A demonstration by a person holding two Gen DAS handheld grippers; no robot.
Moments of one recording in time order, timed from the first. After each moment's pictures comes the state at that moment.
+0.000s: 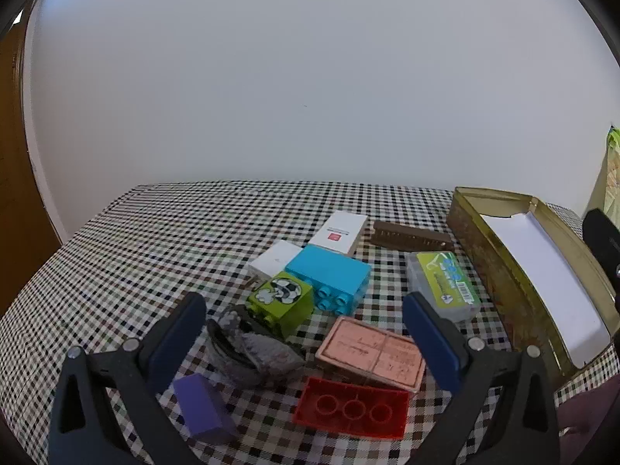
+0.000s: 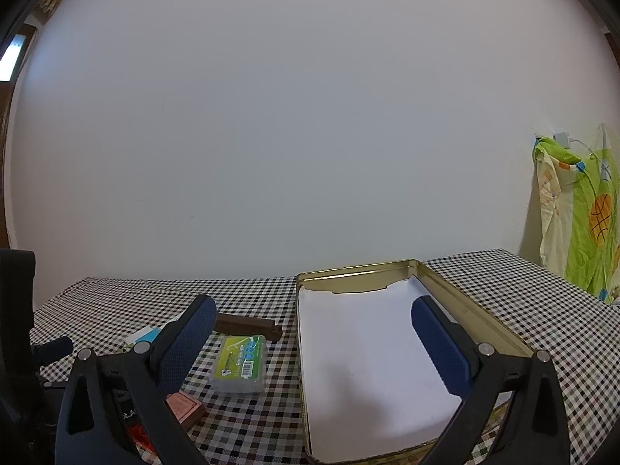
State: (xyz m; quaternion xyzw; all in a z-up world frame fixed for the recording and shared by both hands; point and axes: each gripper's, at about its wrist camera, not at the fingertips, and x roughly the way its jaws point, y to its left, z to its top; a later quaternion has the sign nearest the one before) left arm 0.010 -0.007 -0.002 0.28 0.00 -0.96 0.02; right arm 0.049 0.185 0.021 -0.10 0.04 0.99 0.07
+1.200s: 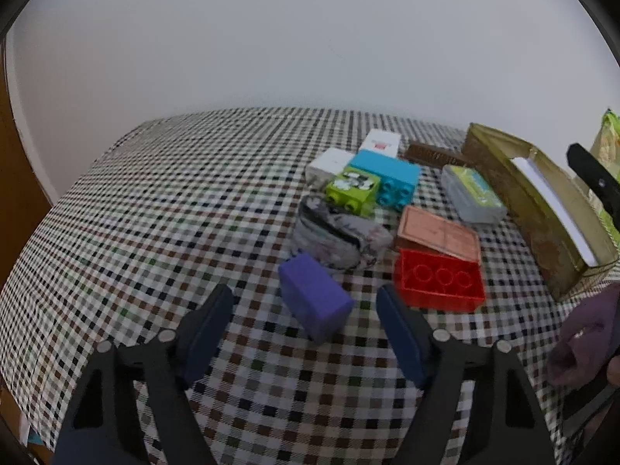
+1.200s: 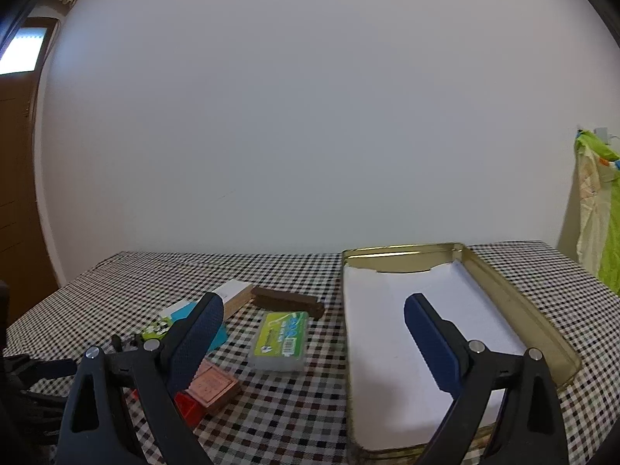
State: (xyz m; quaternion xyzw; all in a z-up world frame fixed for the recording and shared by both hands) left arm 0.044 -0.074 -0.033 0.39 0.01 -0.92 0.00; right arm 0.042 0.173 0.017 -0.14 0.03 0.99 -0.02
